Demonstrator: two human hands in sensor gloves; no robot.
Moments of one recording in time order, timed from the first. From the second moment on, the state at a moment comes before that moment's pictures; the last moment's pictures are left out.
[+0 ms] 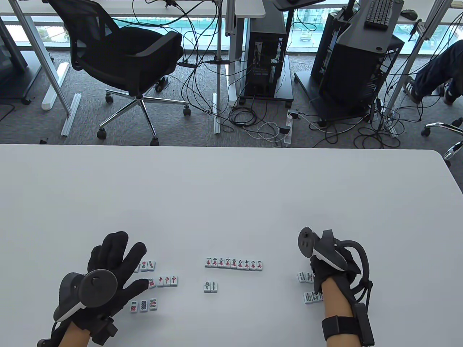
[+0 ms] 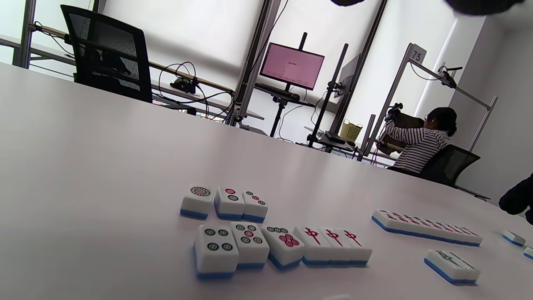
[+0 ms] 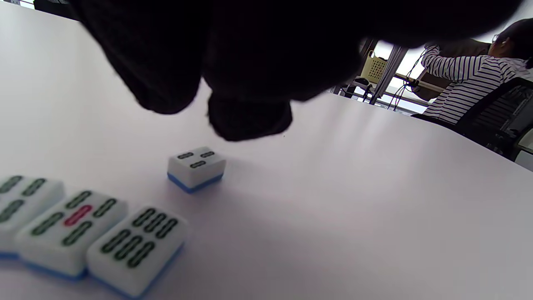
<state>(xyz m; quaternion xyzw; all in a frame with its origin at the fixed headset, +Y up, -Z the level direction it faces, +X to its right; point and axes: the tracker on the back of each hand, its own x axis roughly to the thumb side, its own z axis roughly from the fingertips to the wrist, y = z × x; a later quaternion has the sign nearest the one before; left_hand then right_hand) -0.284 -0.706 -0.225 0.03 -0.12 0.16 0.98 0.217 -0.728 -0.346 0.02 -0.10 -0.99 0.11</state>
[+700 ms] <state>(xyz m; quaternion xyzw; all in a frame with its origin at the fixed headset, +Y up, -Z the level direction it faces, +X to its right) -0.286 -0.706 -0.226 0.03 -0.11 0.16 0.98 0.189 -0.742 -0.343 -0.05 -0.06 -0.99 0.11</state>
